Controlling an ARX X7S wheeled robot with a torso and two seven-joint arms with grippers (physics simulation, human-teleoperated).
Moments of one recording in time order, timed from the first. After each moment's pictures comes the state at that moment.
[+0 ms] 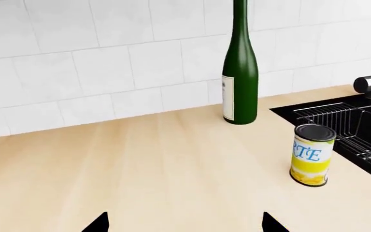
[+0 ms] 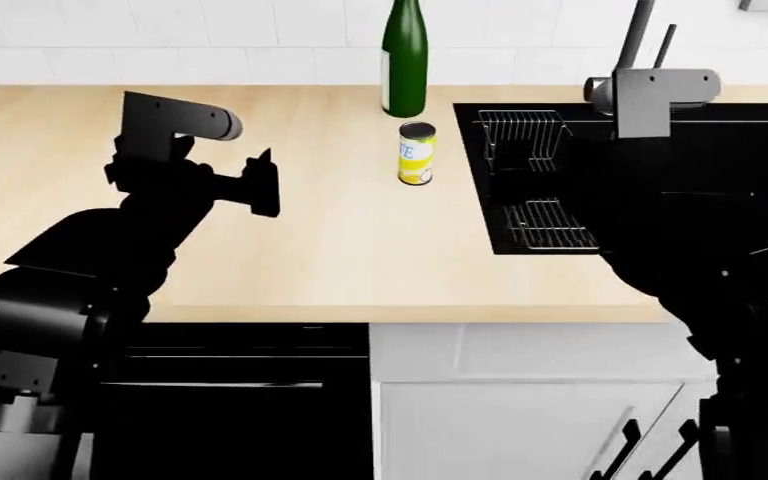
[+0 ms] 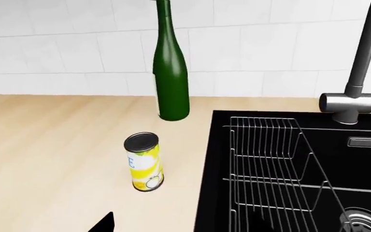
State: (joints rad) left arm -0.96 -0.34 0.24 -0.20 -0.39 -0.72 0.07; right arm 1.01 0.40 -0.20 0.02 0.77 1.00 0.21
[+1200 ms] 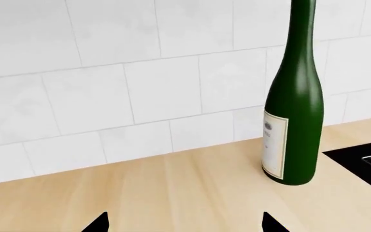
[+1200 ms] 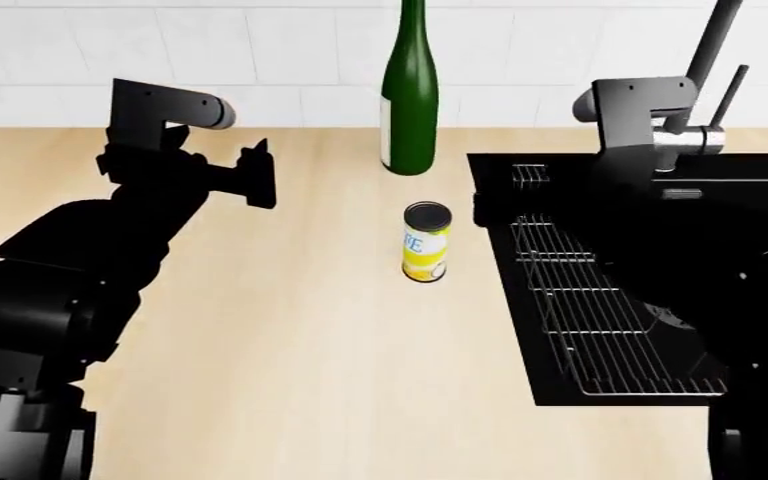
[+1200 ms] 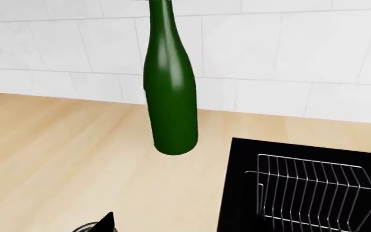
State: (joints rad) left arm -0.98 -0.36 0.23 -0.17 -0.42 -0.75 0.05; right arm 1.02 0.42 -0.21 -0.03 0.88 1.12 0.21
